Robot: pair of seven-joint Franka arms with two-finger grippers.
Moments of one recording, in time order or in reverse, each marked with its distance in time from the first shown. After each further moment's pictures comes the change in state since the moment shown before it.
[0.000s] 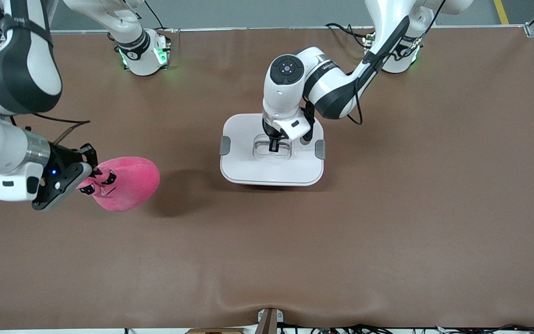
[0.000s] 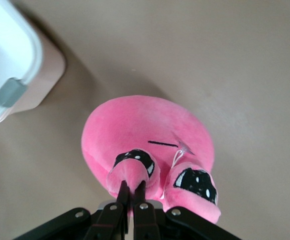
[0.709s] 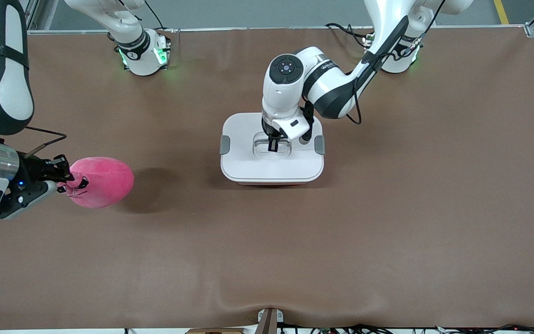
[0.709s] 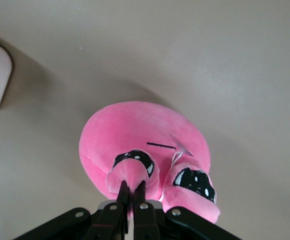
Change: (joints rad) left arm -0.003 0.002 0.001 -0.009 0.000 0.023 0.000; right arm -0.085 0.058 -0.061 -0.018 -0.022 0.024 0.106
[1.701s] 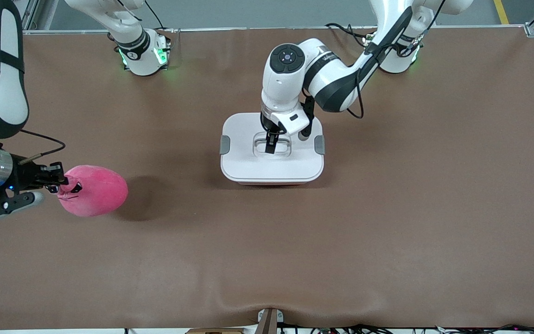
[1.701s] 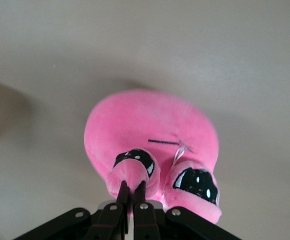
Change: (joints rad) left arm -0.001 -0.030 -0.004 0.002 0.000 -0.002 0.022; right arm -0.021 0.000 -0.002 -0.009 -0.022 0.018 0.181
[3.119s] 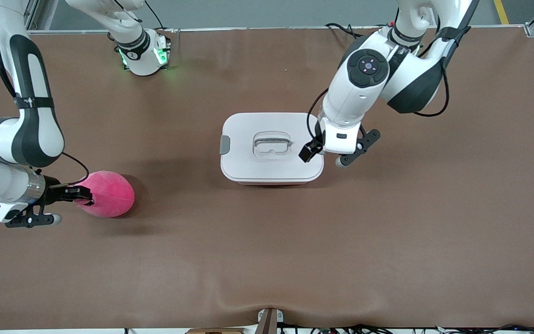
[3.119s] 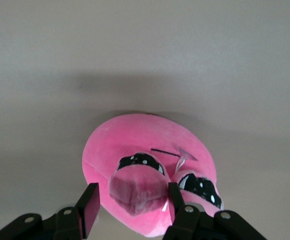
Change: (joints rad) left arm 0.217 -0.145 -0.004 0.000 -0.113 -0.181 0.886; right arm -0.034 0.069 -0.009 -0.244 -0.001 0.349 0.237
